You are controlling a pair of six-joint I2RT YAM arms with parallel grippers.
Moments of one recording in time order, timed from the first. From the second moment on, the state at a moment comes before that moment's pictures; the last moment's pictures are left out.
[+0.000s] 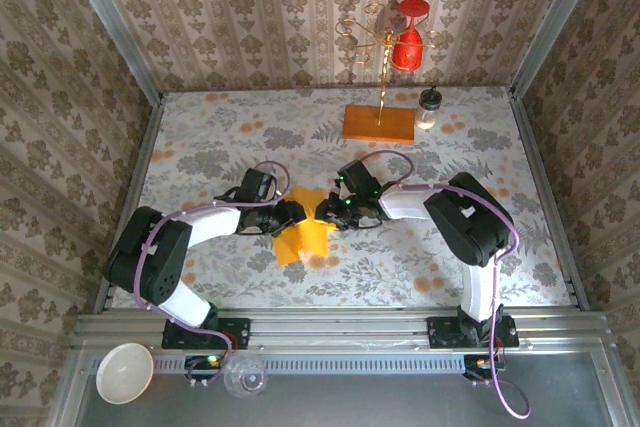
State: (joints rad) left arm -0.49 1.56 0.68 -0.13 0.47 -0.82; right arm 0.62 1.91 1.01 -0.03 -0.50 1.00
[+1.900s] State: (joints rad) left arm -0.24 1.29 0.69 -0.08 0.70 -0.86; right arm 0.36 1.48 0.98 -0.08 -0.64 0.86
